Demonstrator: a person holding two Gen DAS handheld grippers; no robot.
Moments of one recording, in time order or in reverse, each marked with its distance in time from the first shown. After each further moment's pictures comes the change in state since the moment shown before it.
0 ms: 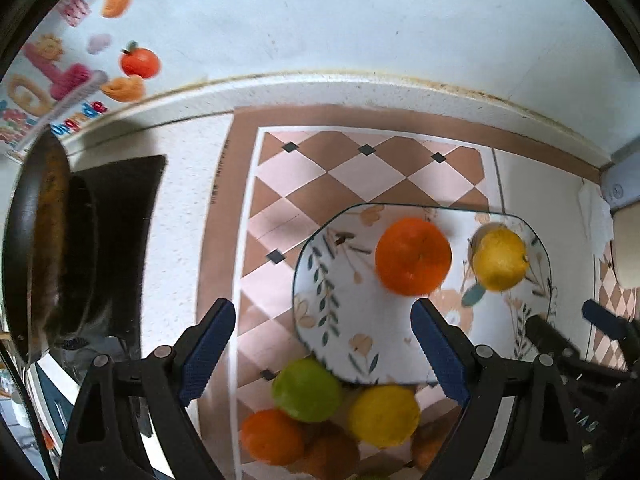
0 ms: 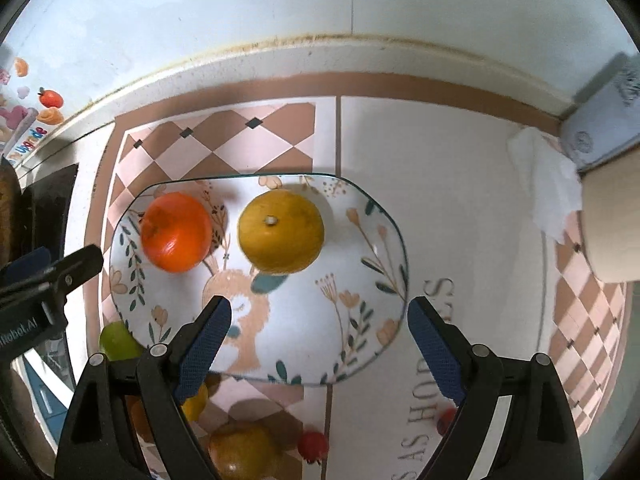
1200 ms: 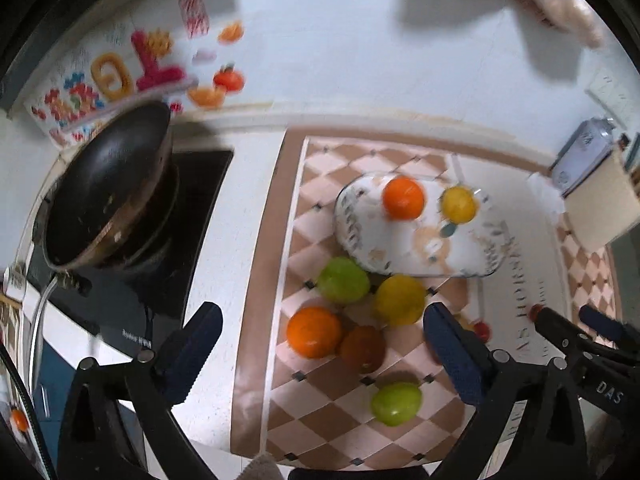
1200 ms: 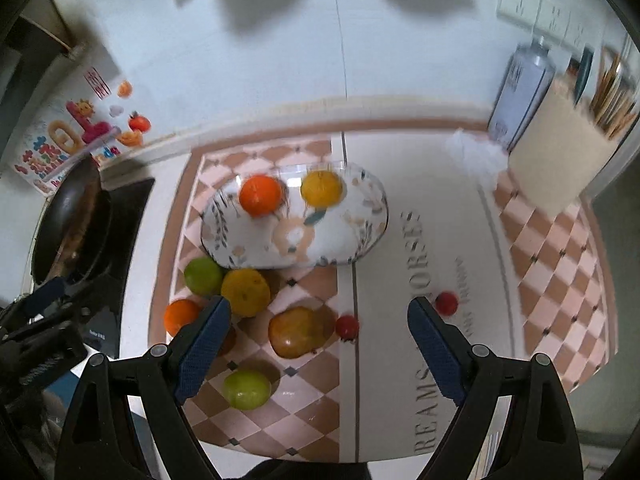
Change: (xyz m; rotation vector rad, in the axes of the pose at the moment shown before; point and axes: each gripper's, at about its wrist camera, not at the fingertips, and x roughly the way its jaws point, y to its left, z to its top) left arm -0.093 0.046 -0.138 -0.043 -0.202 -0.057; right arm -0.122 0.021 -0.155 0.078 -0.207 0.089
